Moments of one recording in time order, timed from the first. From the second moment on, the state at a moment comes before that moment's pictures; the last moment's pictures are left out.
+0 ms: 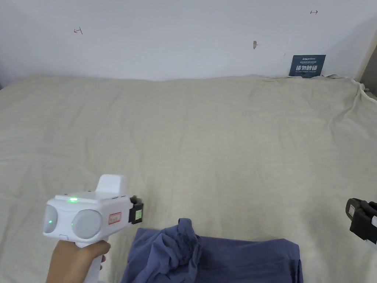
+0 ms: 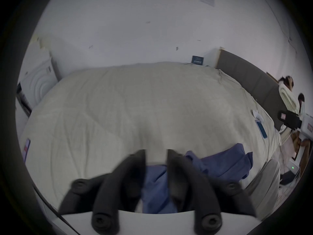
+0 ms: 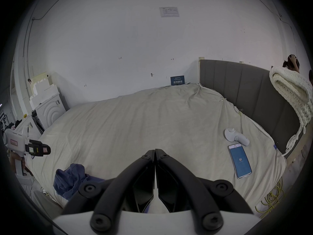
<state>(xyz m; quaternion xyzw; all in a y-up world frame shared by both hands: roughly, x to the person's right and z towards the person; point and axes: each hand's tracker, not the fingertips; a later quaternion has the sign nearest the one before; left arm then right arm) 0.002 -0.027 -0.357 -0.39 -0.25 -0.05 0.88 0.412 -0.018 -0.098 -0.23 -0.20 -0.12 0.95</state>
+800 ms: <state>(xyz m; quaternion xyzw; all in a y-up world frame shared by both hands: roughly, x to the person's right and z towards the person) 0.090 -0.138 -0.295 -0.45 -0.34 -0.08 0.82 0.418 -0.029 -0.088 -0.25 -0.21 -0.13 0.94</state>
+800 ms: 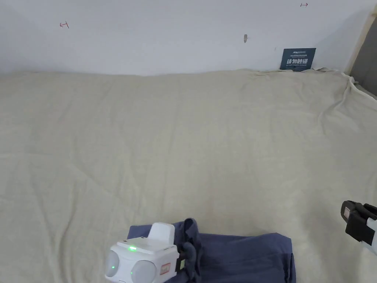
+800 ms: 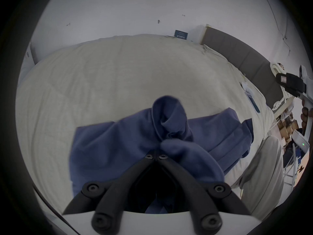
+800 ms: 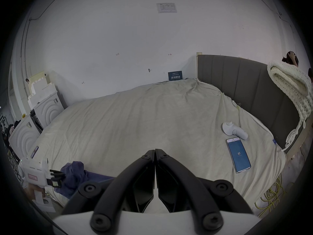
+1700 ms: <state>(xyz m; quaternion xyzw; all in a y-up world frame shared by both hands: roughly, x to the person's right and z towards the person) 0.117 -0.129 -0.254 -0.42 -0.39 -0.11 0.81 0.418 -0.022 -0.084 -0.24 -0.21 -0.13 0.94</state>
